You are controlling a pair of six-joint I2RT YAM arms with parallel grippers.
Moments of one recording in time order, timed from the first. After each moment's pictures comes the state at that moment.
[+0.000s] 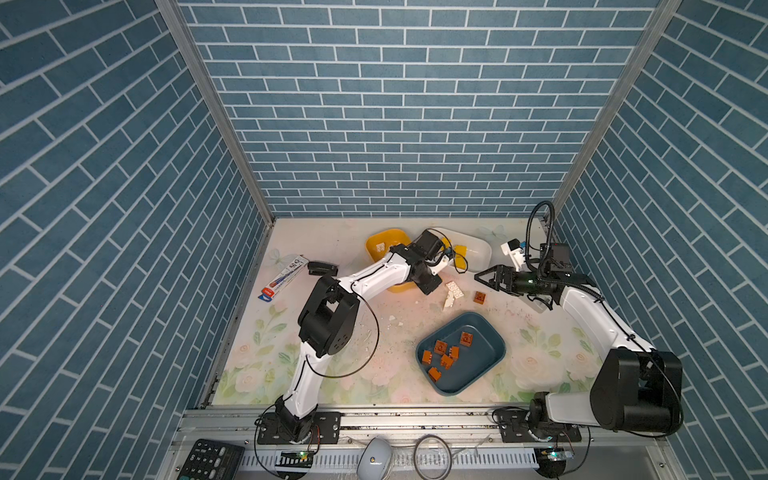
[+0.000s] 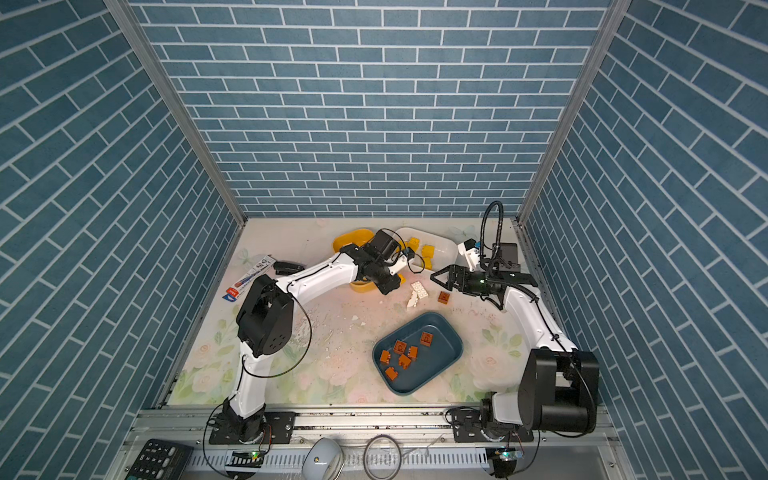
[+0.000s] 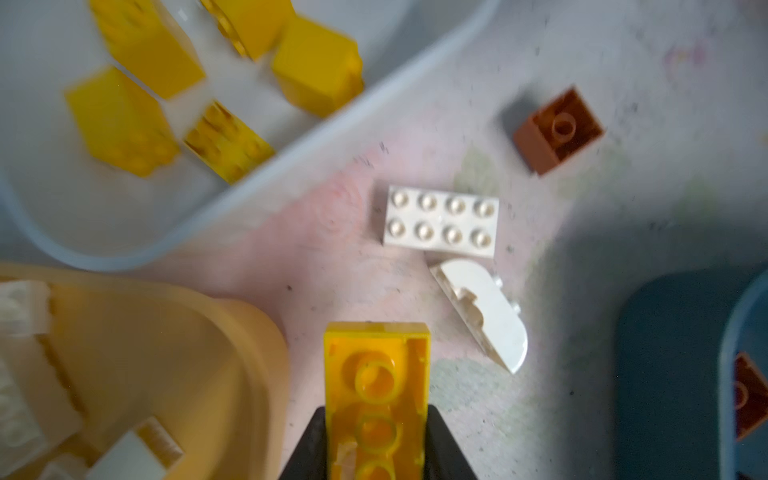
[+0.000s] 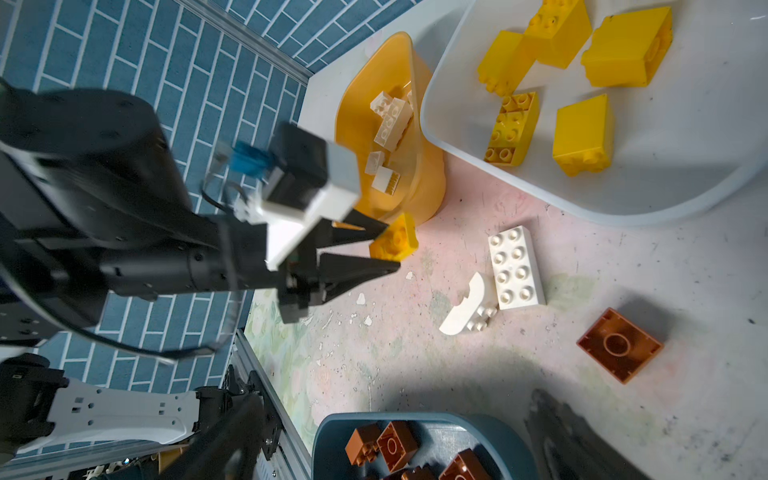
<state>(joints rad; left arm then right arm) -0.72 2.13 1.83 -0.70 0.12 0.21 0.01 1.36 0.98 -0.53 -0.90 0.15</state>
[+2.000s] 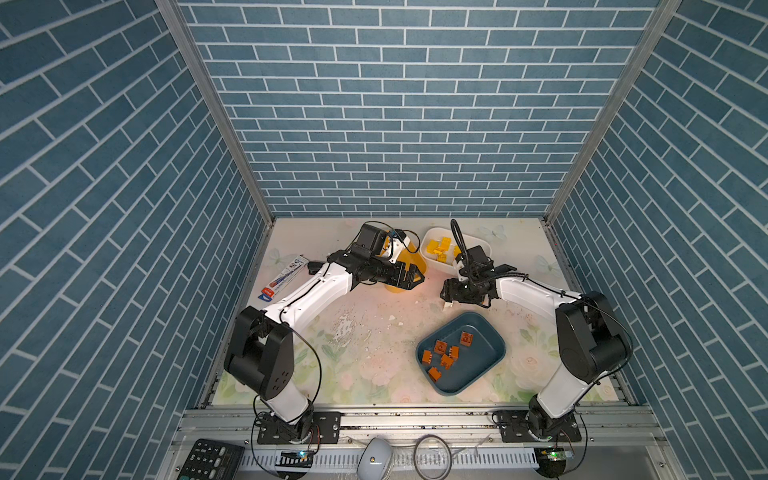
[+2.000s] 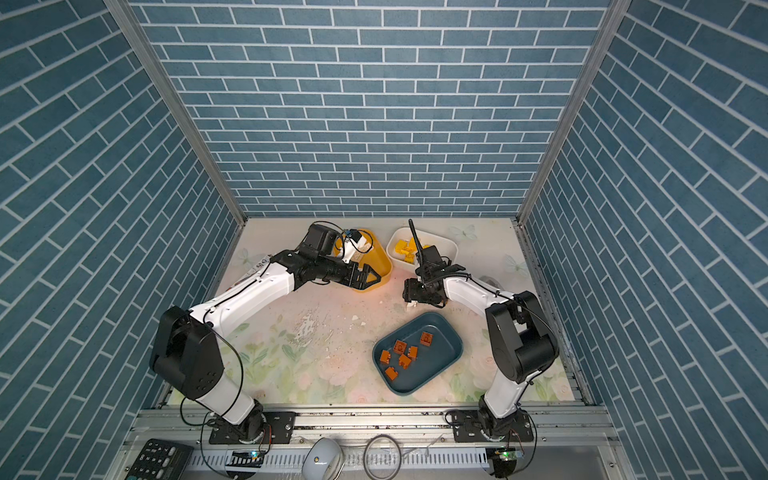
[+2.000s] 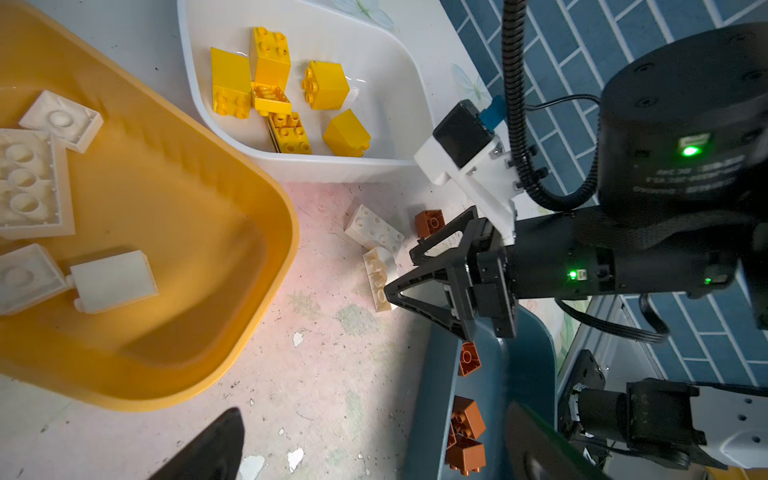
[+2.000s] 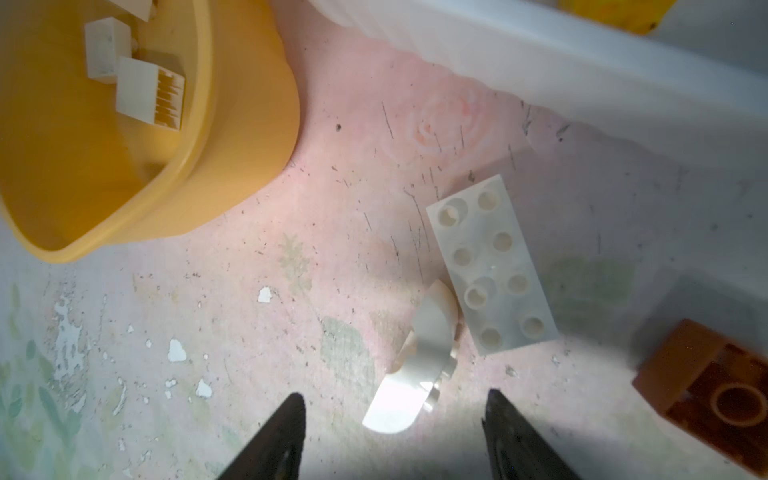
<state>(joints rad) -0.52 1.62 1.30 -0.49 0.50 -0.24 0.50 1.72 1.11 -0.49 -0.17 0.44</state>
